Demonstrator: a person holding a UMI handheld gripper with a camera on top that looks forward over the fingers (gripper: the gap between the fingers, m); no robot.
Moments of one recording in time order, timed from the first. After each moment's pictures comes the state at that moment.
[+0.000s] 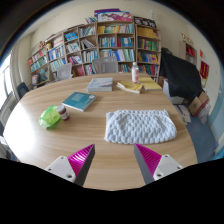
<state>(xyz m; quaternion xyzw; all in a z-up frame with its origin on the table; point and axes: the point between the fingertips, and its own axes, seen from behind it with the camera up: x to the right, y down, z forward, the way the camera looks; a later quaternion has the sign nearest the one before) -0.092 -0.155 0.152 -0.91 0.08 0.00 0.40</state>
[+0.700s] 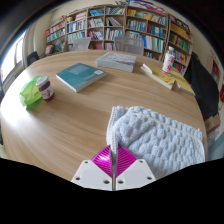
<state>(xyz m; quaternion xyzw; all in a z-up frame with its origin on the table) -0.085 0.010 -0.015 -0.94 -0.07 0.00 0.32</state>
